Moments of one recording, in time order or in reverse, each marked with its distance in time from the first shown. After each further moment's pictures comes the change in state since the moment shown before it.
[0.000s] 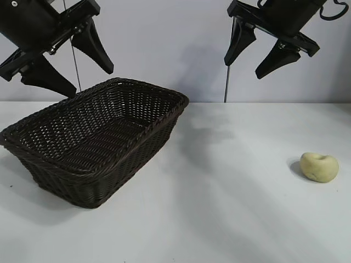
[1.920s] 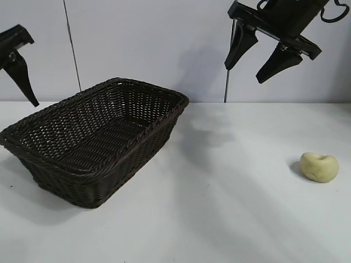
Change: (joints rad) left arm 0.000 -0.231 0.347 0.485 -0.134 -0.969; right arm 0.000 0.000 0.000 0.003 0.066 0.000
